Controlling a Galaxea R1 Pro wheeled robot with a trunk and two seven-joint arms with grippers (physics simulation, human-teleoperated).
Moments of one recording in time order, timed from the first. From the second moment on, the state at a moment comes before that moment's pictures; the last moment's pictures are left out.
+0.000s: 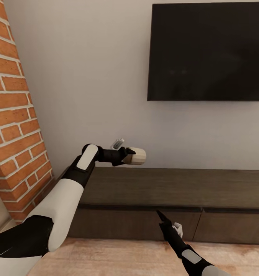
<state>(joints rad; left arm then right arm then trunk) -1.09 -0.15 -0.09 -0.79 1.08 0.99 0.24 -0.60 0.01 0.06 -0.07 -1.23 0.08 0.79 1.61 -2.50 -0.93</state>
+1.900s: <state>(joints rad) -1.09 -0.15 -0.11 -0.79 1.08 0.98 0.23 -0.60 0.01 0.07 -0.06 -1.49 0.08 0.91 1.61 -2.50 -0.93</state>
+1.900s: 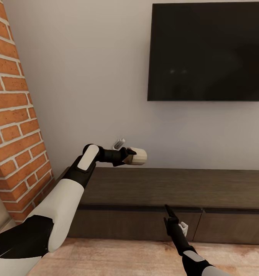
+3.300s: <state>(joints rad) -1.09 -0.14 -0.14 -0.85 1.10 0.99 0.00 -0.60 0.01 0.07 -0.06 -1.49 0.08 1.00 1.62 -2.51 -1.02</state>
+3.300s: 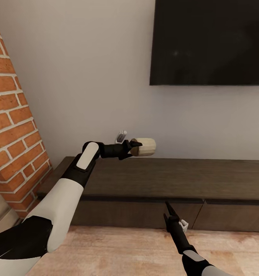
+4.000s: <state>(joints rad) -1.09 -0.14 -0.14 -0.84 1.09 0.99 0.00 -0.60 0.01 0.07 -0.07 -1.47 0.07 1.03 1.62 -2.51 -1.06</state>
